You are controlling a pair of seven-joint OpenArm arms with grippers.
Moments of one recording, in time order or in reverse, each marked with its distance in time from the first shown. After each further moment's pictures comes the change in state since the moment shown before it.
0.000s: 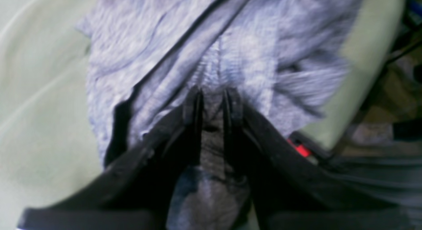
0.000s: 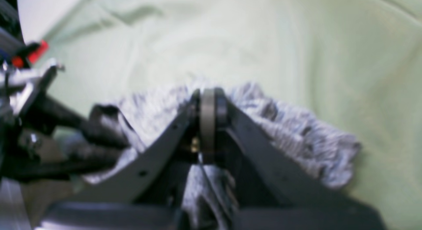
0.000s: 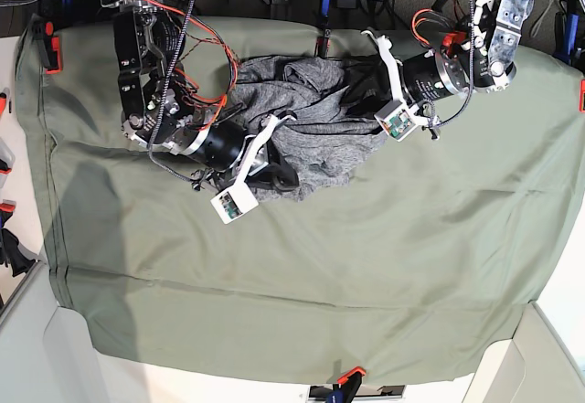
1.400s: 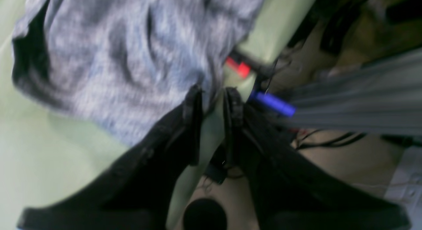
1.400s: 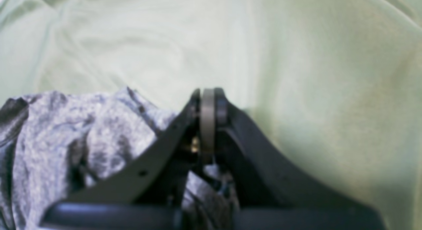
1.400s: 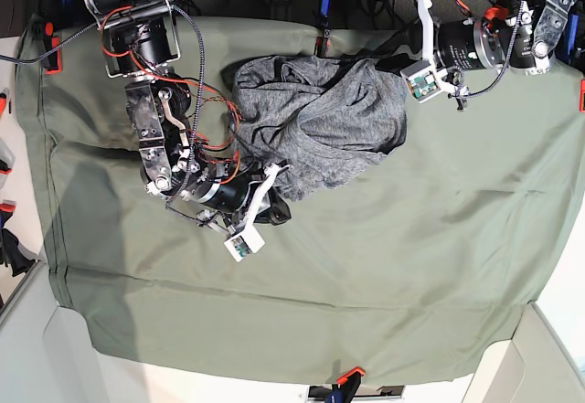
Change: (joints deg) left arm 10.0 -14.5 -1.1 13.7 -12.7 0.2 11.6; right arm 15.7 -0.2 -2.2 -24.6 -6.8 0.0 9.1
